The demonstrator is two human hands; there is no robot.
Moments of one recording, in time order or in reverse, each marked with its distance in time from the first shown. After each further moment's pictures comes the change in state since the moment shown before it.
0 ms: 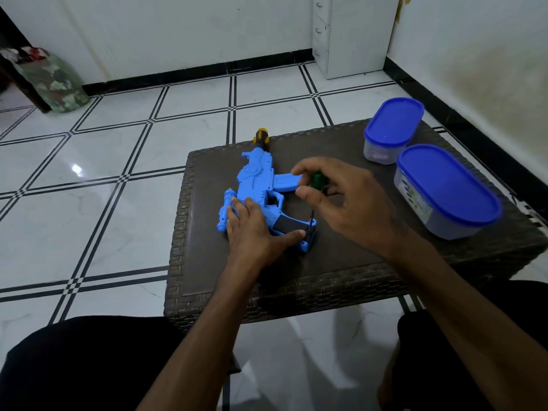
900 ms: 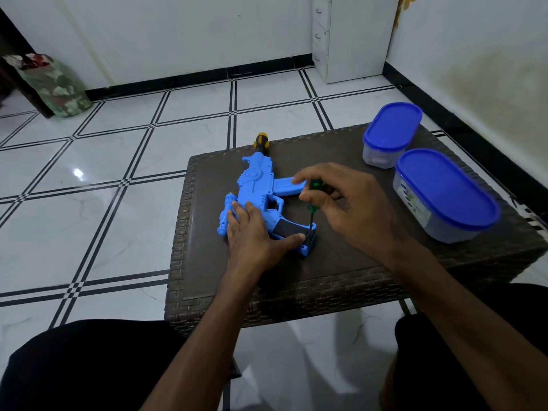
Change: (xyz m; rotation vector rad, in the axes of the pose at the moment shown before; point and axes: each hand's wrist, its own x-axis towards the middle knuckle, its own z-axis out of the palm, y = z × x) left_hand 0.001 0.000 0.001 0.000 0.004 -0.013; right_hand -0.001 -0.001 -0.001 -0.043 0.031 -0.022
